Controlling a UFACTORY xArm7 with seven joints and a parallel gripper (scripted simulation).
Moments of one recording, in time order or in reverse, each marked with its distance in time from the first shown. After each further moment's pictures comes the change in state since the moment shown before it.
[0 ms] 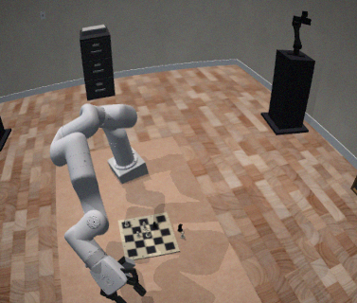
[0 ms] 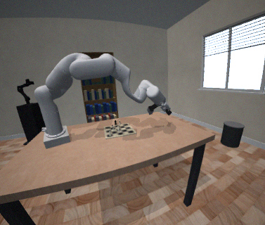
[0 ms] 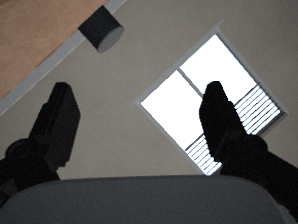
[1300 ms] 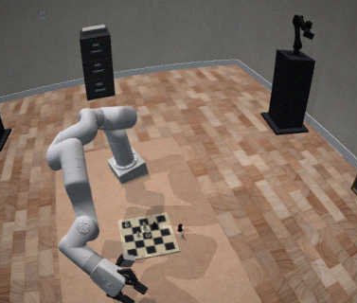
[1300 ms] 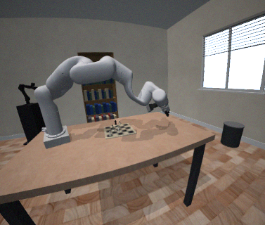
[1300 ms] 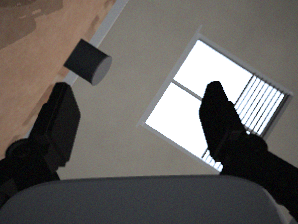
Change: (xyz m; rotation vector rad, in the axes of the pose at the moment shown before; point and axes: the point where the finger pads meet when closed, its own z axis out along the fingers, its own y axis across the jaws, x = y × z) arm 0.006 0.013 0.003 -0.170 0.107 0.189
